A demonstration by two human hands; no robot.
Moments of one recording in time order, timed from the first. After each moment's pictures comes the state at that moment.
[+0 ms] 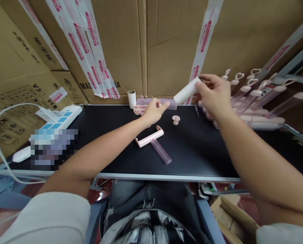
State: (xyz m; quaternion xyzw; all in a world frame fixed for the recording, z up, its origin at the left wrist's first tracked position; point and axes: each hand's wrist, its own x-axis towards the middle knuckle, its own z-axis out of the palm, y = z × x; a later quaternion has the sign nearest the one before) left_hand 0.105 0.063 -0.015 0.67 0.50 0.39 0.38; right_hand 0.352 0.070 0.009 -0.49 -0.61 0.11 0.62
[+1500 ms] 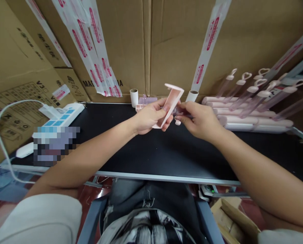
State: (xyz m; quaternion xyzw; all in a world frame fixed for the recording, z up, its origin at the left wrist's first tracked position) left_hand 0.067 -0.006 0.030 0.62 0.24 0.34 0.66; right_hand 0.298 -0.023 0.010 -0.38 -0.84 -0.06 0.38
